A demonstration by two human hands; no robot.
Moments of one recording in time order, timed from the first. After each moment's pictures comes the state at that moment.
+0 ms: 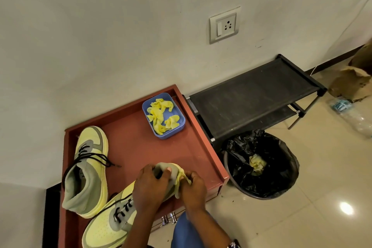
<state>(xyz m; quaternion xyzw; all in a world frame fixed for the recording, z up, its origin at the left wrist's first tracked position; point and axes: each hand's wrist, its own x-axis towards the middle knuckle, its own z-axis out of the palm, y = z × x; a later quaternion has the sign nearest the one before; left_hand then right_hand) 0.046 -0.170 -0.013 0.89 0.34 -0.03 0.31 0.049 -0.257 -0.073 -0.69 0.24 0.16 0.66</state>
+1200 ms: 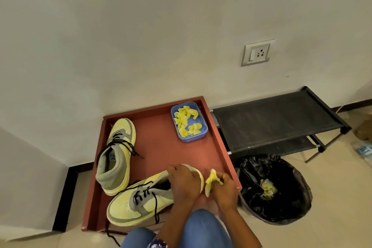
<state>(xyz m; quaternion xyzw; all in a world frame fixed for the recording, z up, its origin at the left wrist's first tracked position) 0.036 -0.216 0.026 0.88 0.36 -0.04 0.32 0.054 -0.307 -0.038 -0.75 0.19 0.14 0.61</state>
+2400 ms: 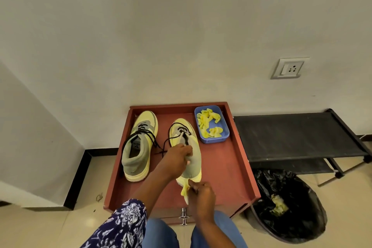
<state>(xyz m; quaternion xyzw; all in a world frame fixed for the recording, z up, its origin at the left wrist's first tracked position) 0.031 -0.097 0.036 0.96 0.06 -0.04 0.25 -0.004 -0.223 -0.027 -0.86 -0.04 0.17 0.48</state>
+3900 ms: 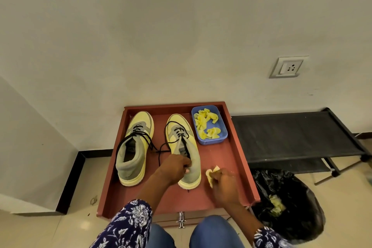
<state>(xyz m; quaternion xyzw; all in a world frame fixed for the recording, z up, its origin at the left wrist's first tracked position) 0.044 -0.089 0.004 0.97 0.03 -0.12 0.22 0.083 -0.268 -0.068 -0.94 -0.16 0.11 0.29</state>
